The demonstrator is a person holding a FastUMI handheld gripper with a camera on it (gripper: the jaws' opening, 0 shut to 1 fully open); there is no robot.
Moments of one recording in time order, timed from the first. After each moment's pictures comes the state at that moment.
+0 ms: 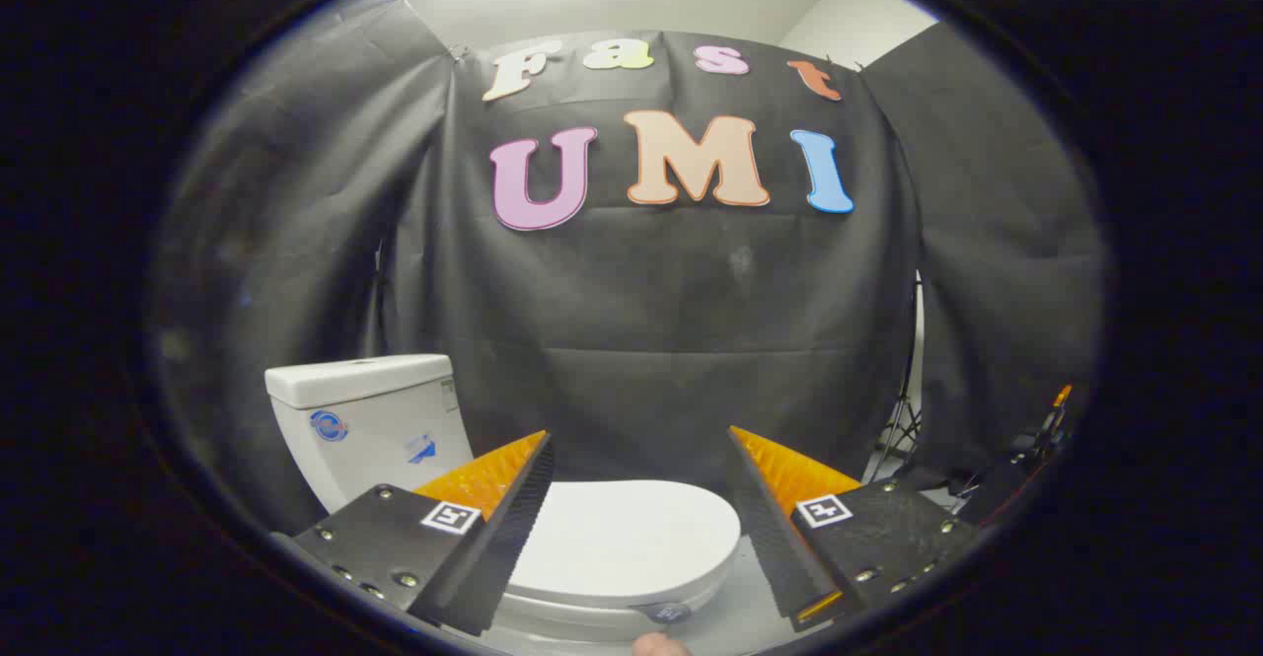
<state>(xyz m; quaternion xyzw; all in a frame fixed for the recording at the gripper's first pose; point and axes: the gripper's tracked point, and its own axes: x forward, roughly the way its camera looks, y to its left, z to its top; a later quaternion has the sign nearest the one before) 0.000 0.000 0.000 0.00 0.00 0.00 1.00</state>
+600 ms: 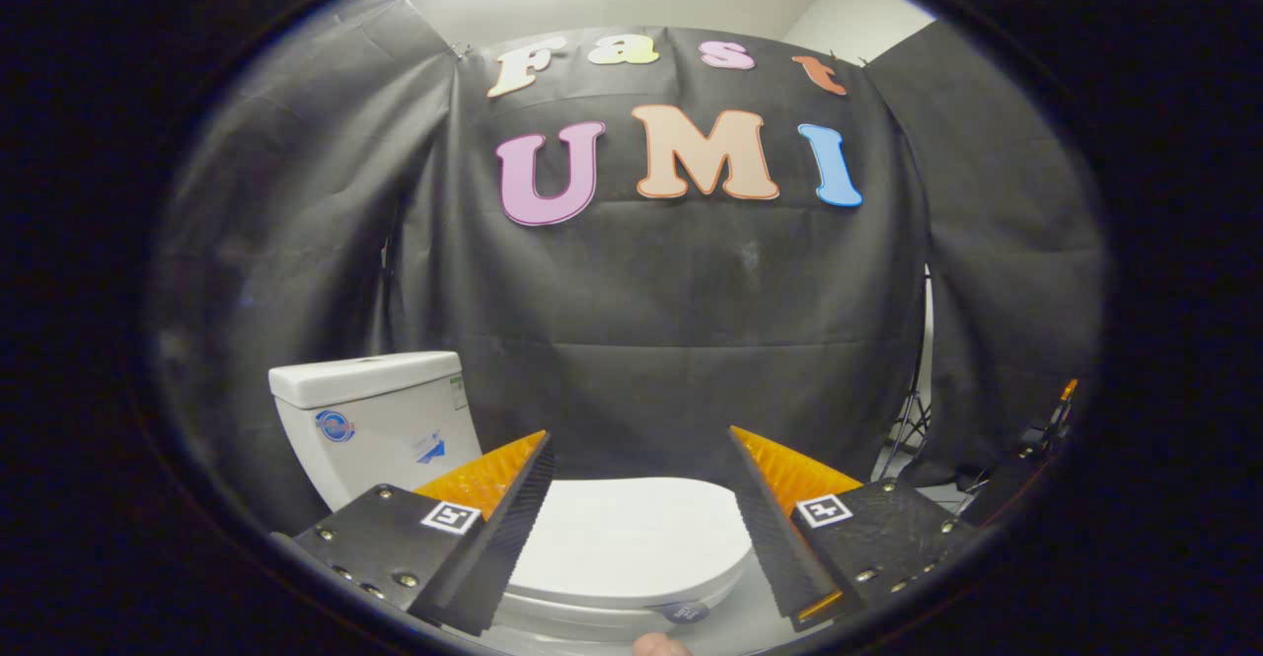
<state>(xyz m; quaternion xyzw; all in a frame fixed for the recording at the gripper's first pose) 0.006 0.014 -0.007 0.00 0.01 0.00 1.00</state>
